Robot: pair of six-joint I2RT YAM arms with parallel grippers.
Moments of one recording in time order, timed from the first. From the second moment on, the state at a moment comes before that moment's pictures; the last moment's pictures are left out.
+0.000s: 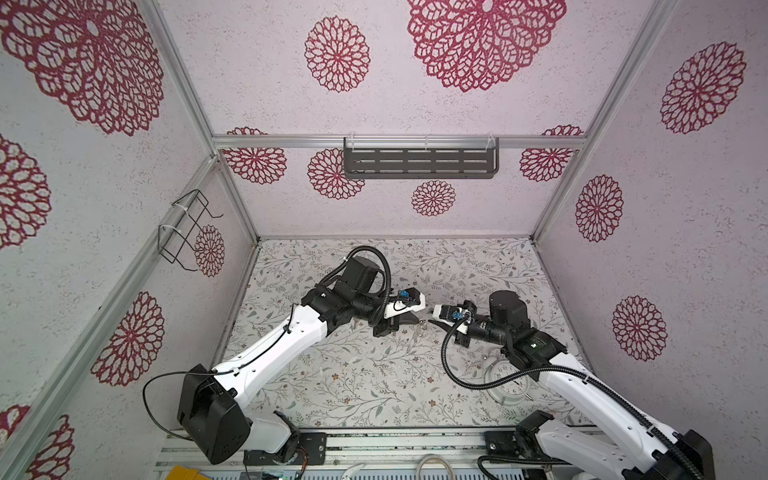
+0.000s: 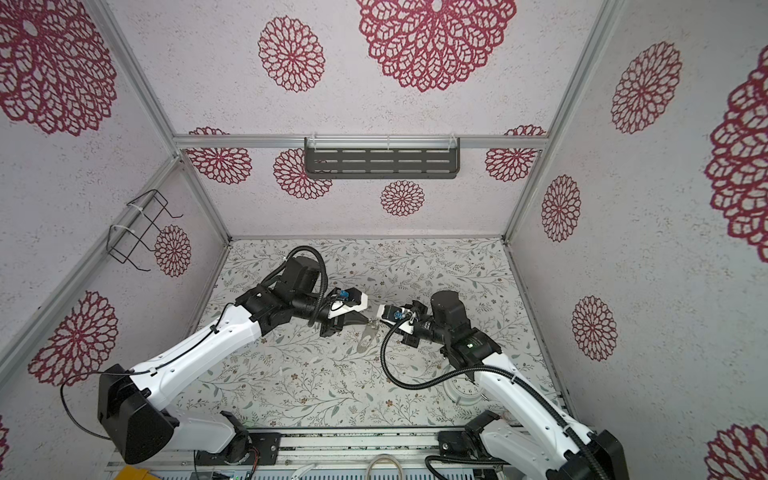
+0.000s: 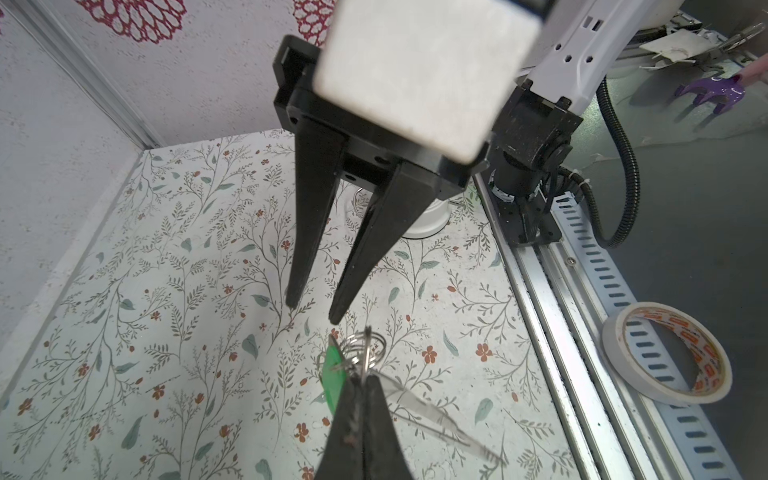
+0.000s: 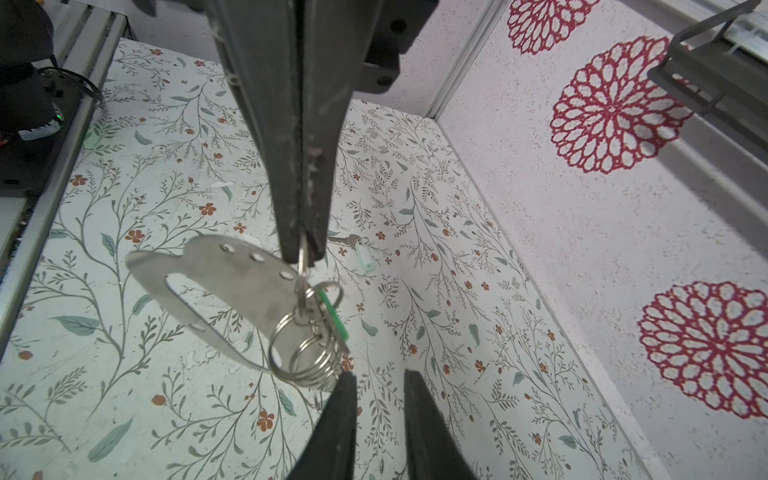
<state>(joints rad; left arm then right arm) -0.66 1.41 1.25 -0.58 0.71 0.72 0.56 0.98 0.74 -0.18 -0.50 -0.65</state>
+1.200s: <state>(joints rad) -0.68 1.41 1.25 -0.70 0.69 0.79 0.58 1.14 0.83 -0.26 -0.74 -0.58</state>
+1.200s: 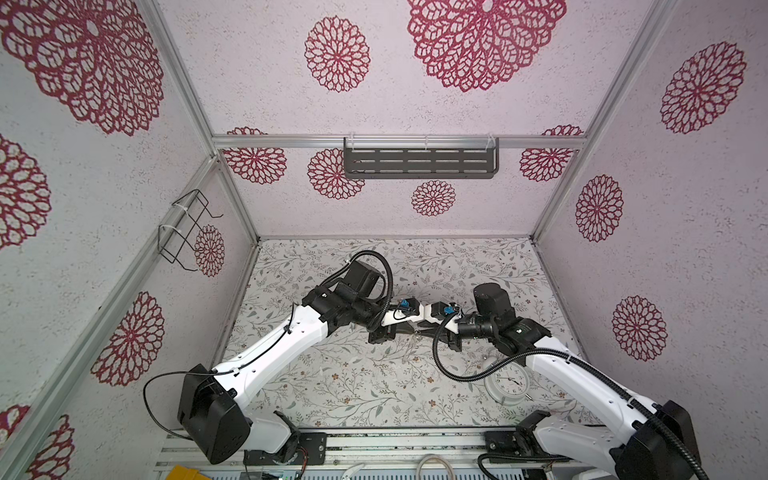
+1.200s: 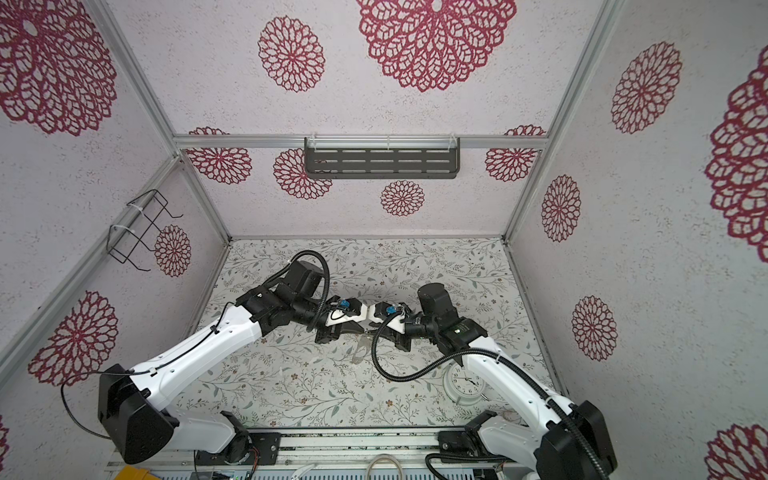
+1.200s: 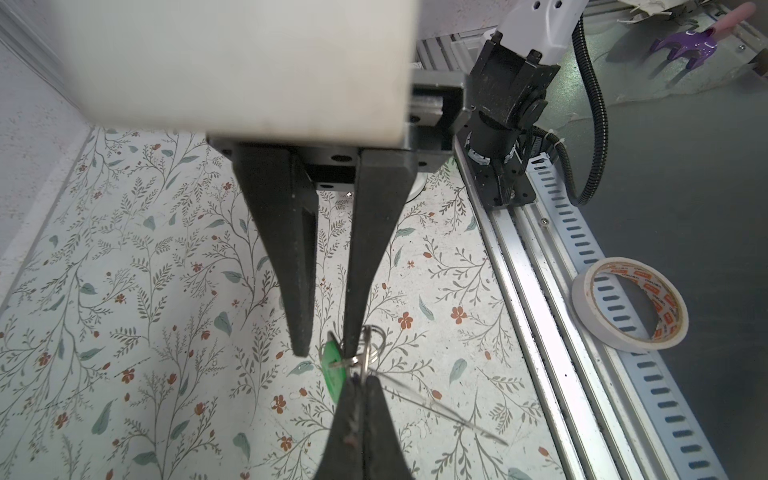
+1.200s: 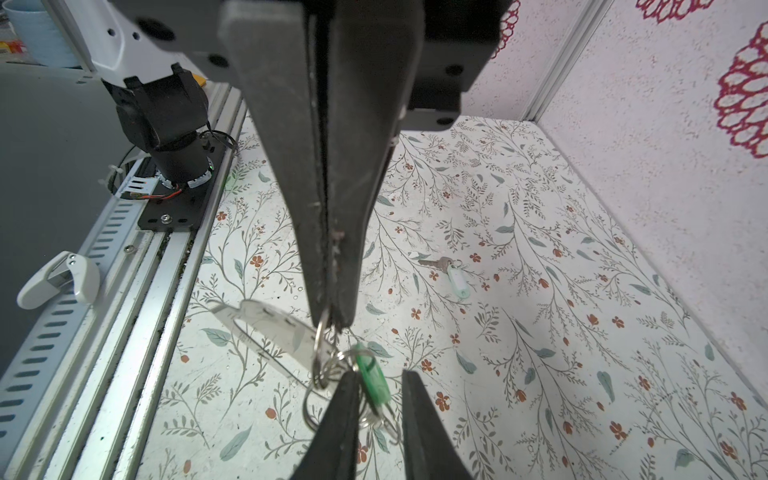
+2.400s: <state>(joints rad) -0.68 1.48 1.34 -0.75 0.61 0.78 0.61 0.95 0.58 -0.03 -0.36 -0.54</state>
